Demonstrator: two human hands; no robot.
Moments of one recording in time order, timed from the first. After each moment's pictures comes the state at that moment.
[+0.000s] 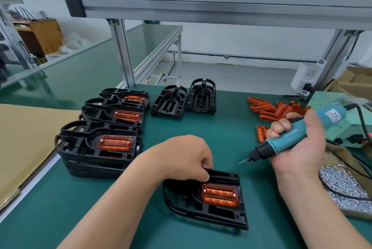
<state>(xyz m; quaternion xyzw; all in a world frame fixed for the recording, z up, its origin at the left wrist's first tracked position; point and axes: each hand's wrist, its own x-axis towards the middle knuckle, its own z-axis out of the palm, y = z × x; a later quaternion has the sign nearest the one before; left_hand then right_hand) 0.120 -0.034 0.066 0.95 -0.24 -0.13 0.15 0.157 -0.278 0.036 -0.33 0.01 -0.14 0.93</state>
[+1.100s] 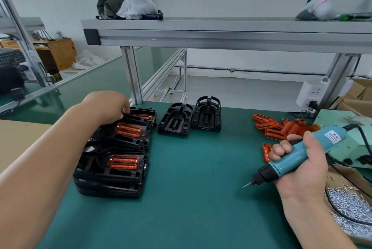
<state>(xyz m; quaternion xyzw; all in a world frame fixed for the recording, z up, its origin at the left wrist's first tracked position) 0.203 0.157 0.146 0.99 0.06 0.00 -0.12 0.159 -0.274 0.035 -0.34 0.03 -0.13 0.93</state>
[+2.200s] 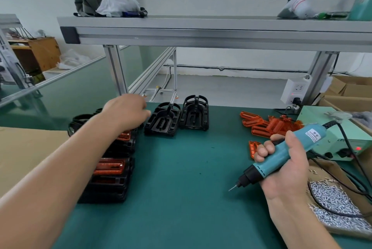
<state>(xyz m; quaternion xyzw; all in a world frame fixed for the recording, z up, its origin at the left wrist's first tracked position) 0.216 0.074 0.128 1.00 0.05 0.07 0.01 0.147 -0.273 0.036 -0.36 0.04 -0.13 0.92</state>
